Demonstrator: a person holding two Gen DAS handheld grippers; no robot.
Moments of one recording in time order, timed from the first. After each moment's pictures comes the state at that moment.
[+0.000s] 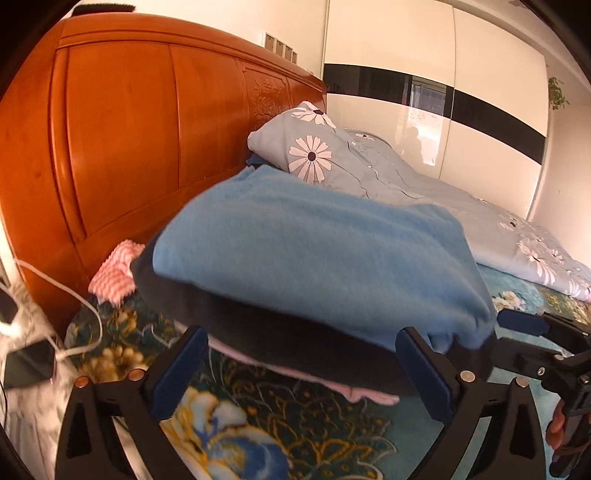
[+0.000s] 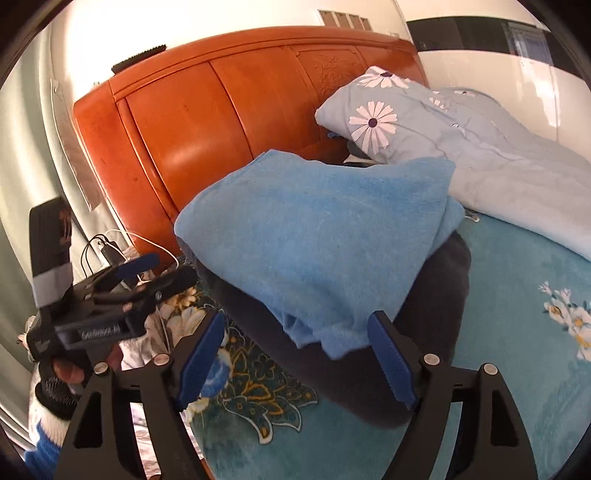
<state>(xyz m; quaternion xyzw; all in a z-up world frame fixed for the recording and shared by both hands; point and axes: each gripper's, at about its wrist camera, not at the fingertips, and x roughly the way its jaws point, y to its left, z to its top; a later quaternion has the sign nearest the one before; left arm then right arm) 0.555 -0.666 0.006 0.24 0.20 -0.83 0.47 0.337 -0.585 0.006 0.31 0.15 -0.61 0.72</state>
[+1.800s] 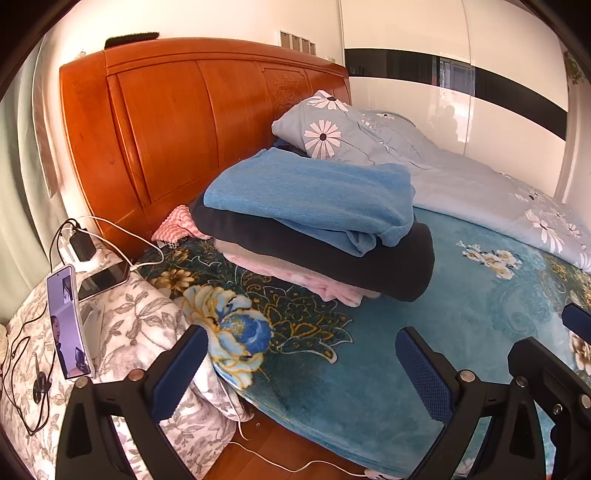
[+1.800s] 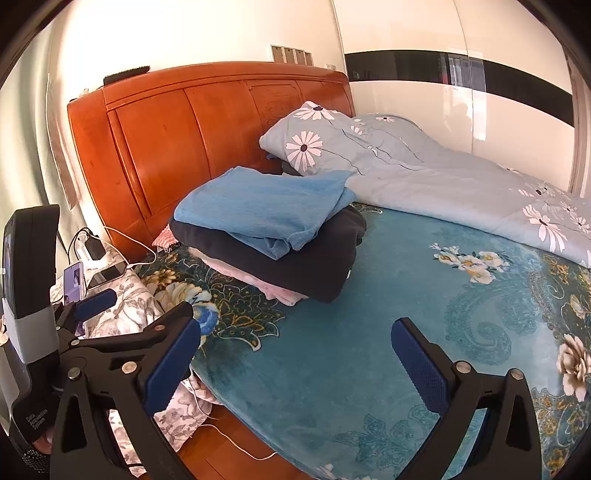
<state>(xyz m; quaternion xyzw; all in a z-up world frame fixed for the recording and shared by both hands) 0.544 -0.495 0.044 0.29 0.18 -0.77 0.54 0.389 -0.403 0.055 0.28 0.15 -0.72 0.61</state>
